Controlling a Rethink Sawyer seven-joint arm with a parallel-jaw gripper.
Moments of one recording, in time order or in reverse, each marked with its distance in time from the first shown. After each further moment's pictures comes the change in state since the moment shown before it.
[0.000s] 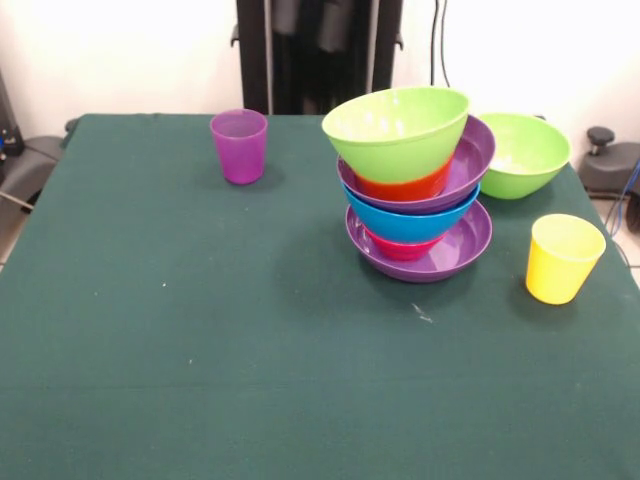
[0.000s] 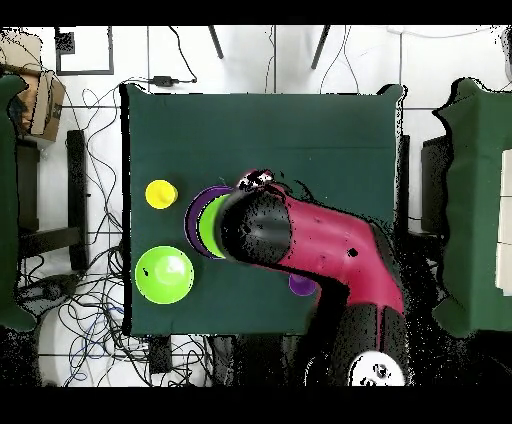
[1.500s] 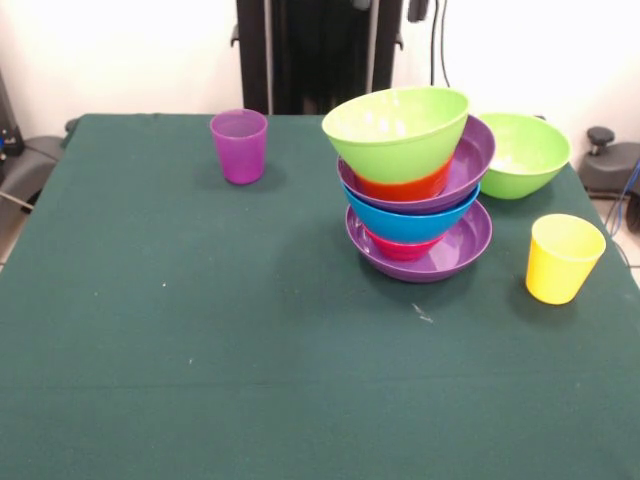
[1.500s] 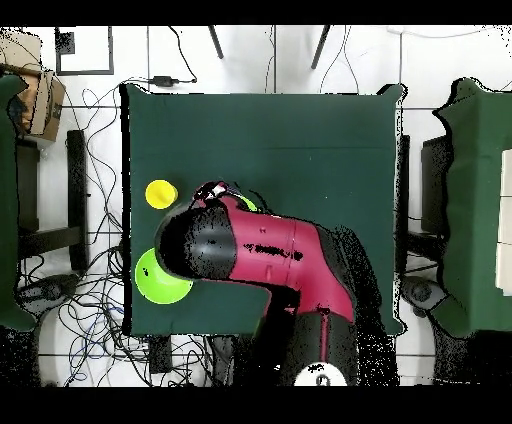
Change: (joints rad) arm 0.115 -0.017 0.026 0.011 -0.001 0.031 0.000
